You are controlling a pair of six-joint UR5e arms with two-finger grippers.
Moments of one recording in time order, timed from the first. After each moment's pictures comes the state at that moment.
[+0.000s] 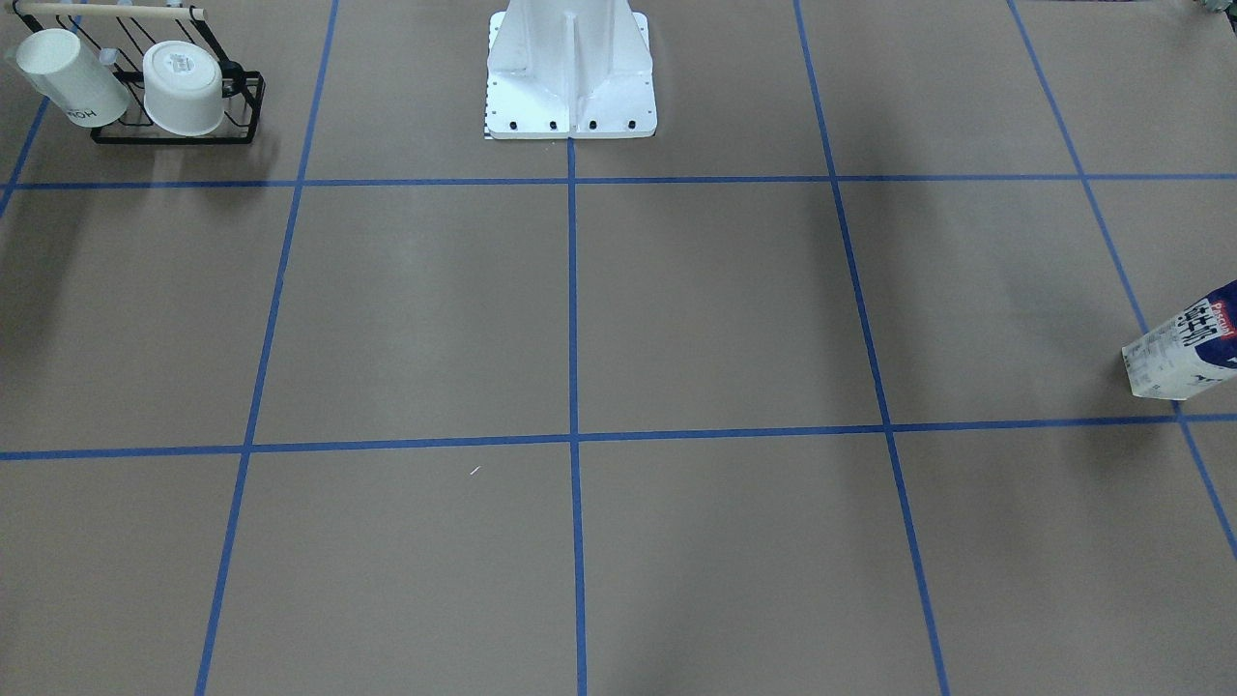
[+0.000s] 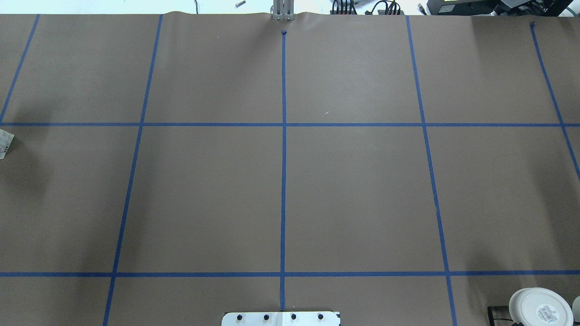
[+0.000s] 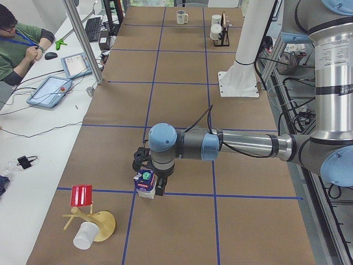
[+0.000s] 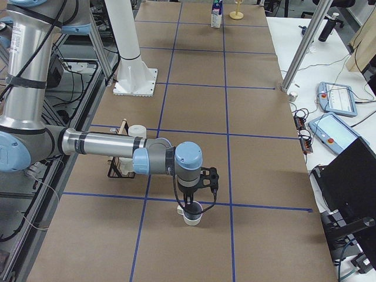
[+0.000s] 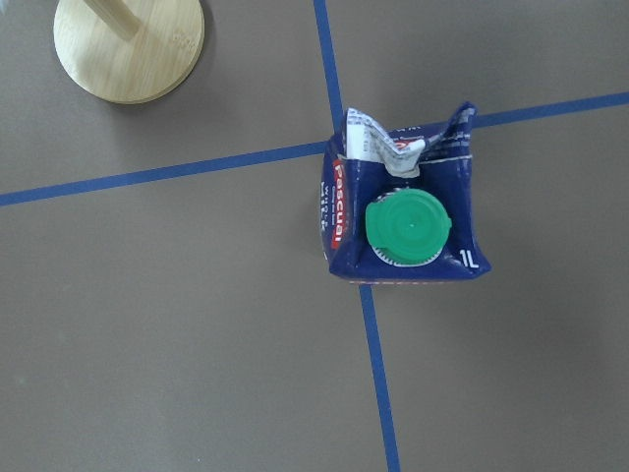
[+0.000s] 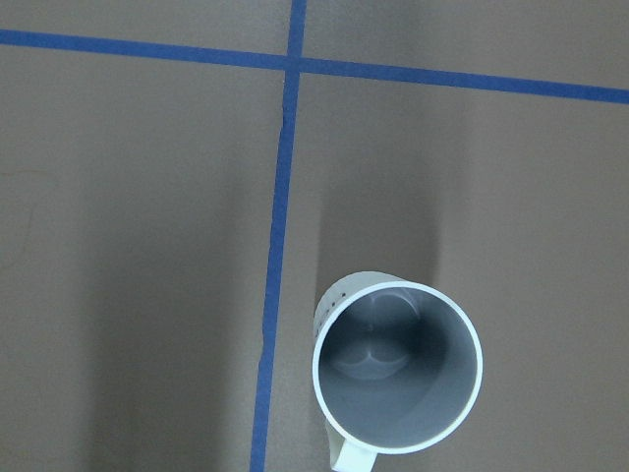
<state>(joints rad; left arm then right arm) -1.60 -1.44 -1.79 -1.54 -2.34 0.15 1.55 -1.80 1.74 -1.48 2.31 -0.04</state>
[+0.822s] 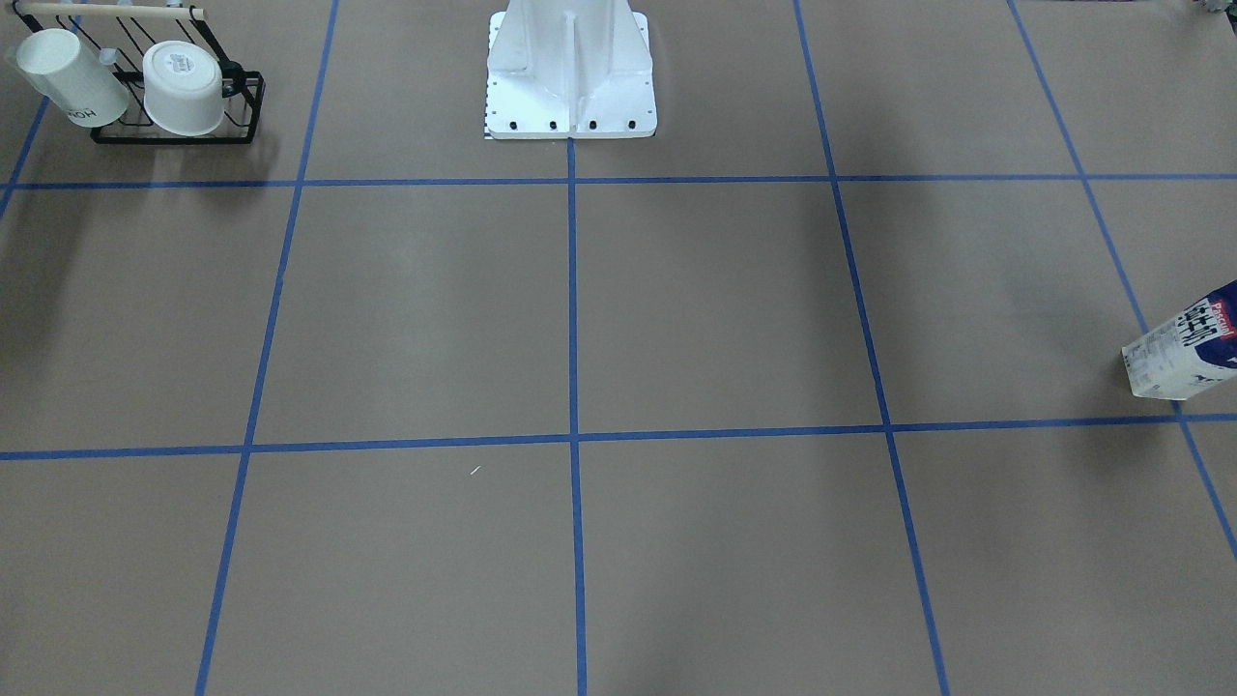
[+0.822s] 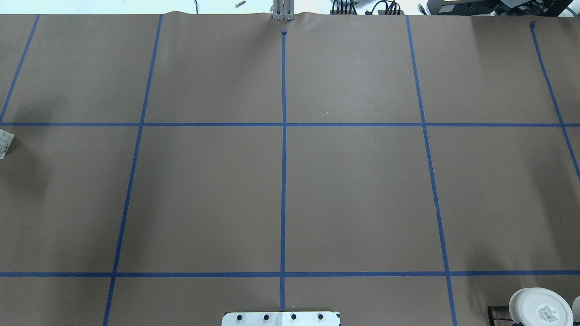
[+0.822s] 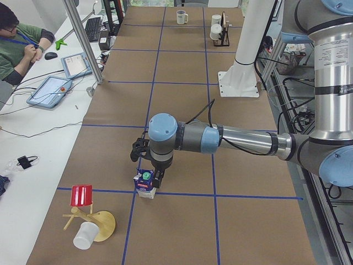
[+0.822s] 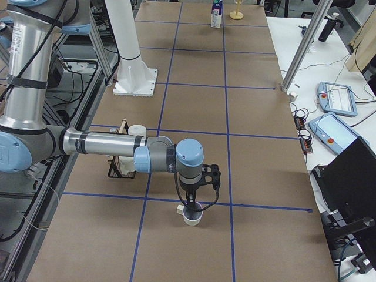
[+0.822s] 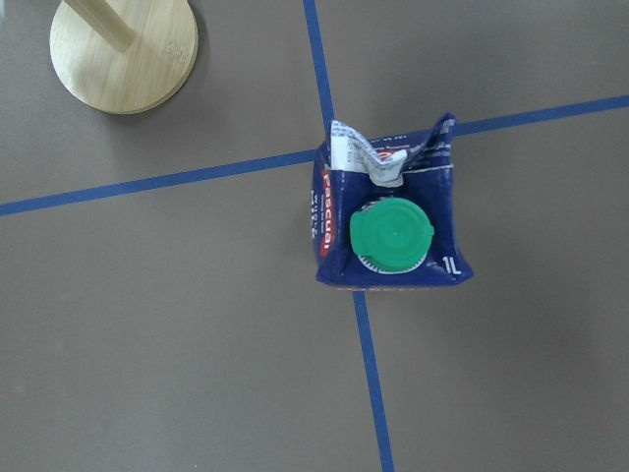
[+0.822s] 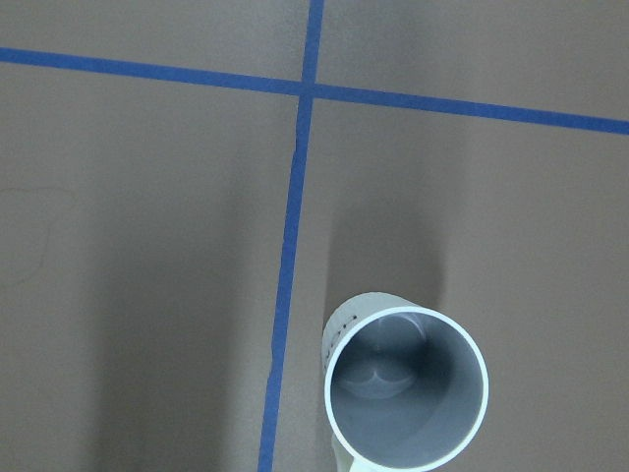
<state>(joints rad) -1.60 -1.45 -1.84 -1.54 -2.34 0.15 1.55 -1.79 1.76 -1.46 2.30 -0.04</state>
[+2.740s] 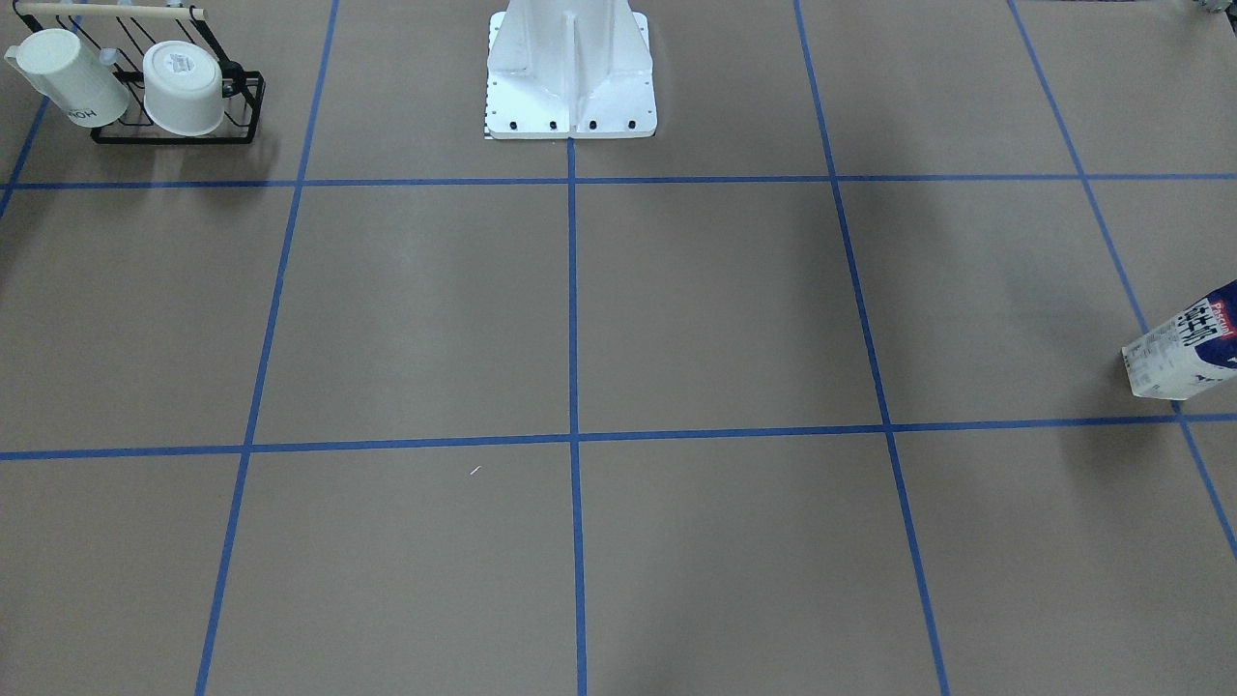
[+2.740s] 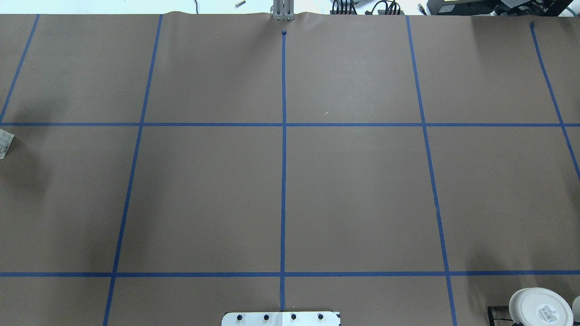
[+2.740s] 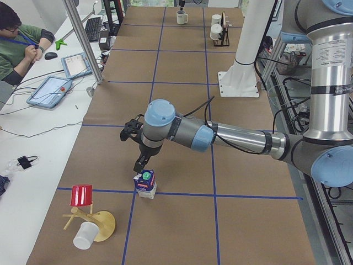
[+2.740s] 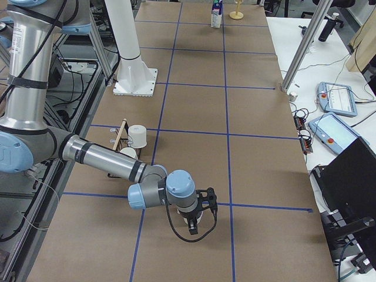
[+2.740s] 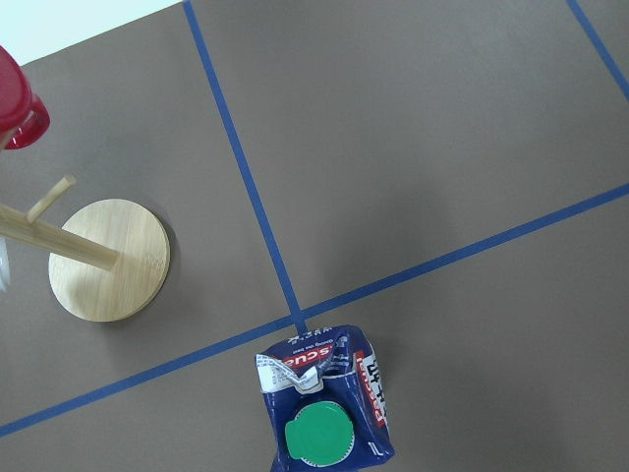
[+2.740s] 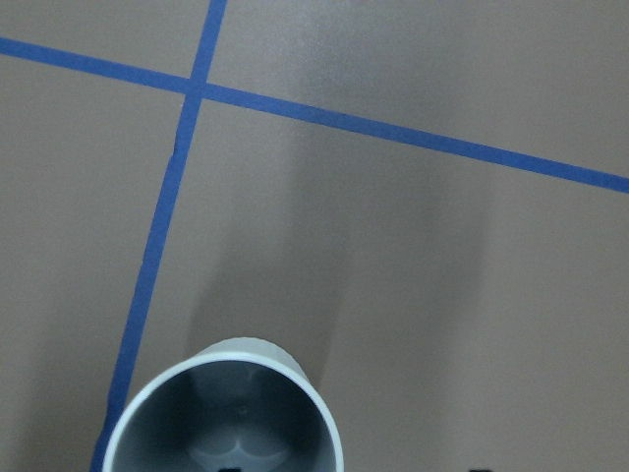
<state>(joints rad) -1.60 -1.49 -1.82 -1.79 -2.34 0.14 1.55 -1.78 1.45 -1.01 2.25 -0.02</state>
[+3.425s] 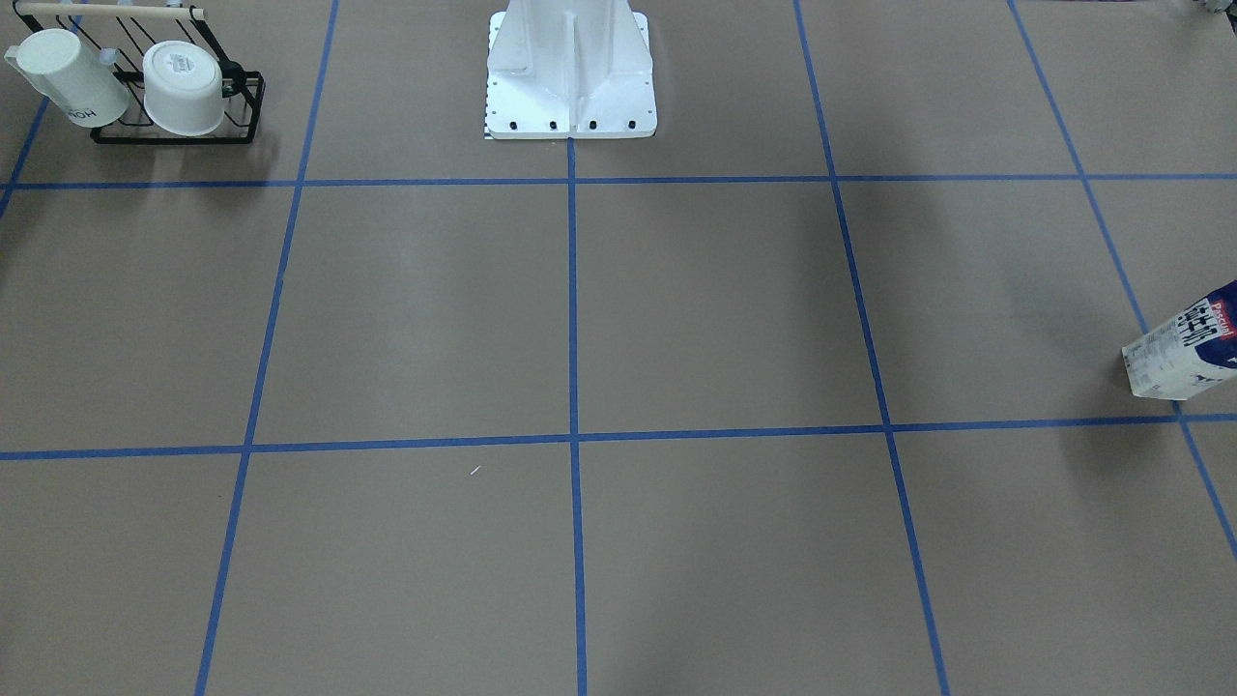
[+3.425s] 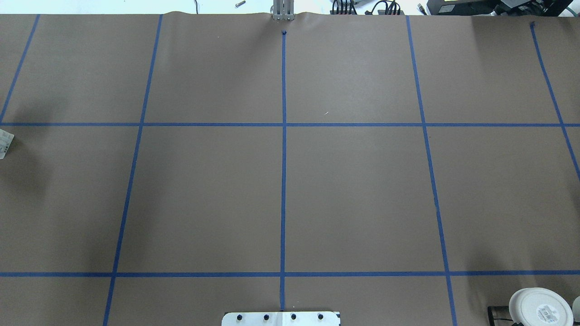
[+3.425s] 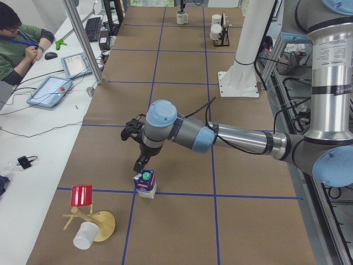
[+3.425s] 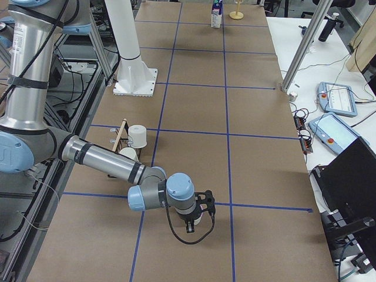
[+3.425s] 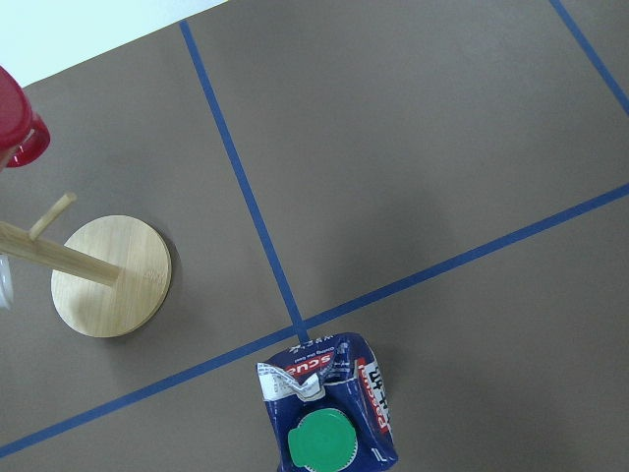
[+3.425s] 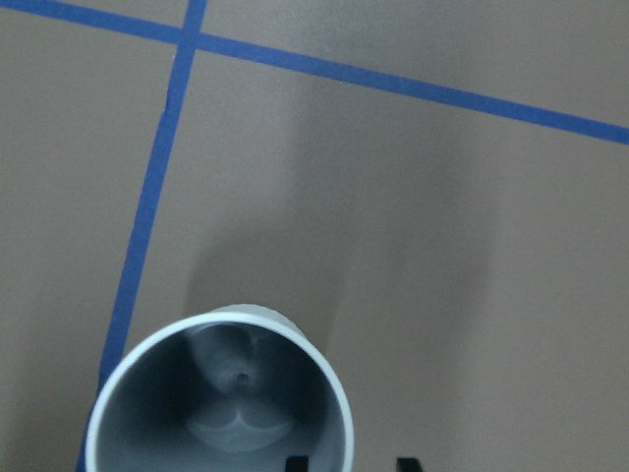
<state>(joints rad) -1.60 -1.49 -1.82 -1.80 -2.34 0.14 1.53 -1.80 1.43 -1.02 2.26 -0.02</state>
